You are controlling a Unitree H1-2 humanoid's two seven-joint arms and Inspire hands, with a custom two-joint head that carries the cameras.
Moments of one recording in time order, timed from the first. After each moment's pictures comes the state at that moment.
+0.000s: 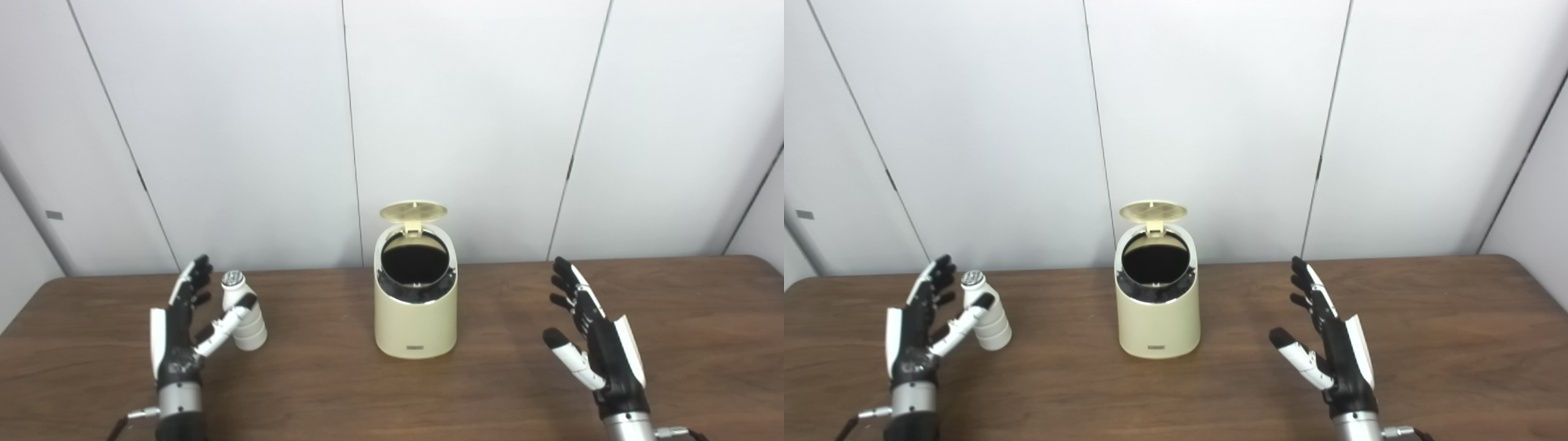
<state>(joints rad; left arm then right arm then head) -0.36 0.17 0.13 0.42 0.21 -0.30 0.32 -0.16 -0.12 -0.05 0.01 -0.23 -0.28 -0.12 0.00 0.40</state>
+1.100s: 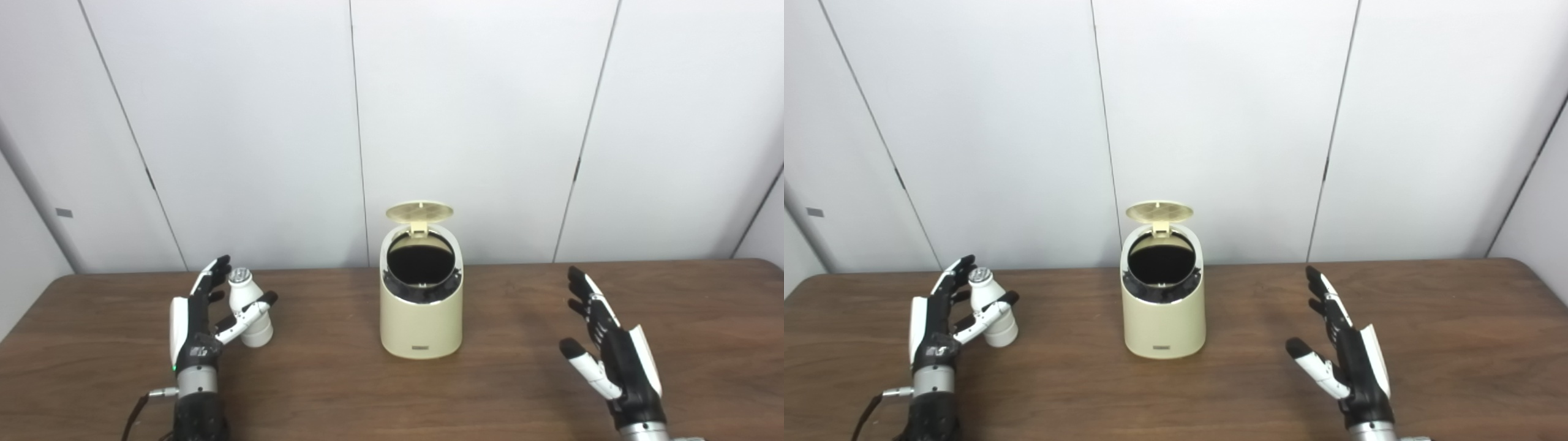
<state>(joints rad) -0.48 0.20 0.11 0.63 0.27 -0.31 0.38 -0.14 -0.15 -0.06 0.02 -0.17 -0.28 -0.09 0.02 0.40</state>
